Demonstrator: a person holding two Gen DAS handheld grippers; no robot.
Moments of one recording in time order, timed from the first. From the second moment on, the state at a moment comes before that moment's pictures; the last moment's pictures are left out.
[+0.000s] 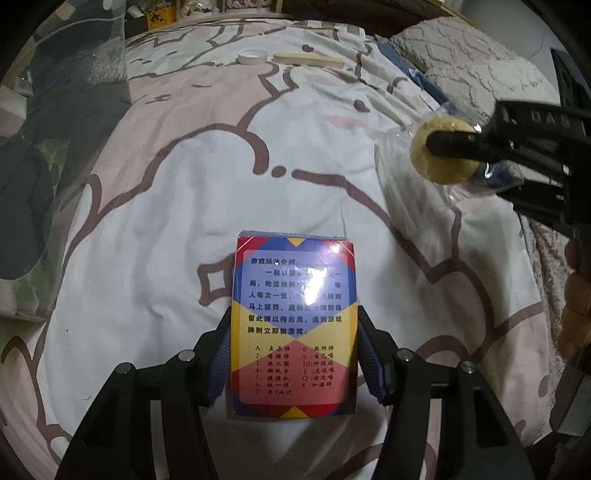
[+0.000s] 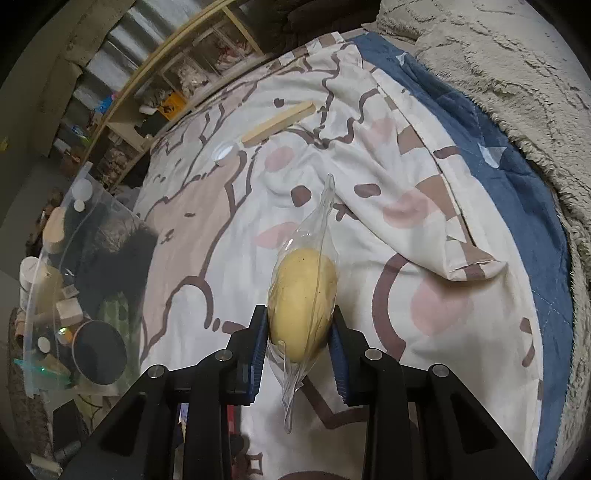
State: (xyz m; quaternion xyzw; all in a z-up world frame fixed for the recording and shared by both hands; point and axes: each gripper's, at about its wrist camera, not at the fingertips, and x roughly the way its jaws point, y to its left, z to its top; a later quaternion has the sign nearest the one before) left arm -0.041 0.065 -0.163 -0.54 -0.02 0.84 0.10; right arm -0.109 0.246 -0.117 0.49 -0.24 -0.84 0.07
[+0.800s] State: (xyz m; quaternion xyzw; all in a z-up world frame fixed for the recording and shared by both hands) left arm -0.024 0.036 -0.043 -0.40 -0.03 0.91 0.13; right arm -0.038 0.195 -0.023 0.40 -0.18 -0.88 0.16
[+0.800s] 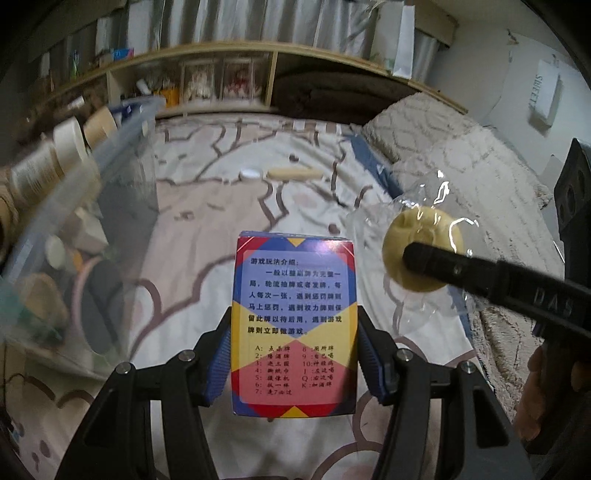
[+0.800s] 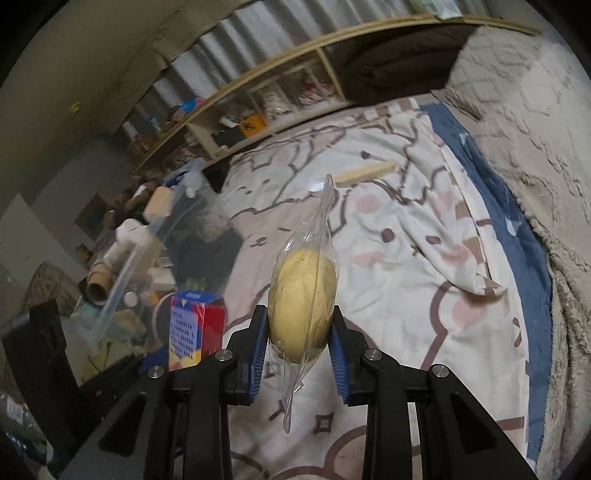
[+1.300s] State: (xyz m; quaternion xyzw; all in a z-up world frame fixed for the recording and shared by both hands) left arm -0.012 -0.028 0.021 -0.35 -0.07 0.93 0.12; right arm -0.015 0.161 0.025 0.38 -0.19 -0.88 0.20
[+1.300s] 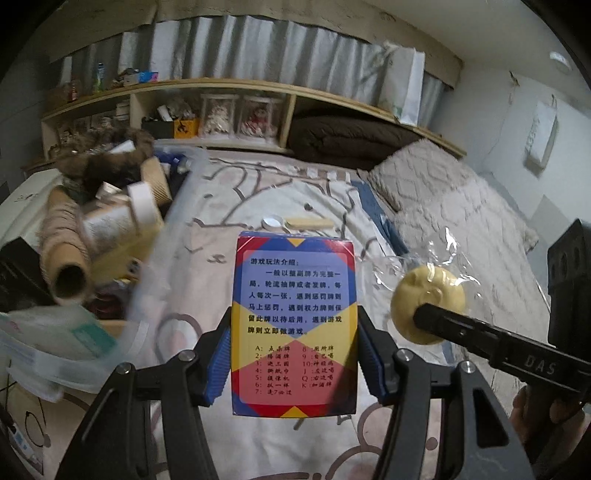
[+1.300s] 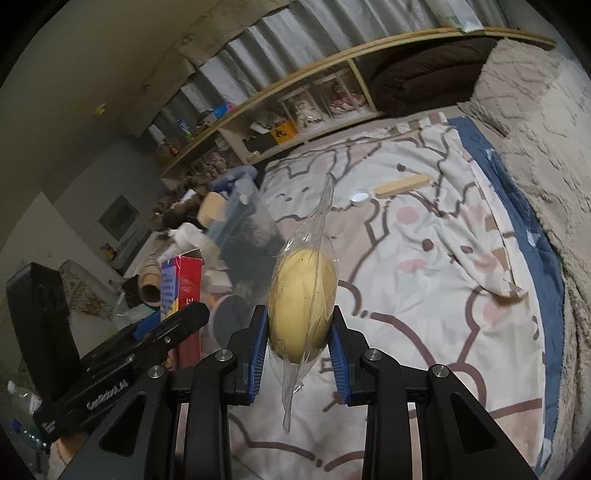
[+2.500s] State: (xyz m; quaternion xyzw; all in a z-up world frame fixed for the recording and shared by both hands) left arm -0.066 -0.254 0.127 -0.29 -0.21 0.93 0.02; right arm -0.072 0.008 0.145 0.30 -0.12 -0.88 0.35
